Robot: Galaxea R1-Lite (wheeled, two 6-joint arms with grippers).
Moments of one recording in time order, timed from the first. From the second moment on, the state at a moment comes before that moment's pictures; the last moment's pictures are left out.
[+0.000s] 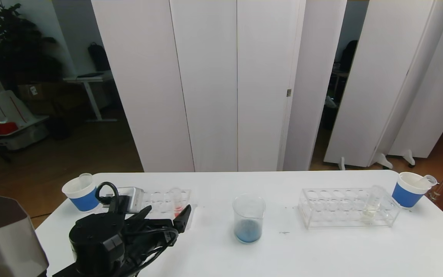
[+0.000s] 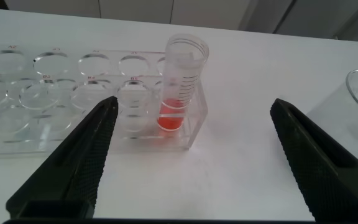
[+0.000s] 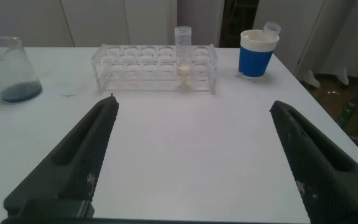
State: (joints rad) left arm -0.54 1.95 -0.16 -1.56 0.35 -0.28; right arm 0.00 0.00 0.00 -0.01 -0.01 0.03
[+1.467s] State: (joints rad) left arm -0.51 2.16 -0.39 -1.56 0.53 -0.30; right arm 0.00 0.00 0.00 -0.01 -0.01 0.03
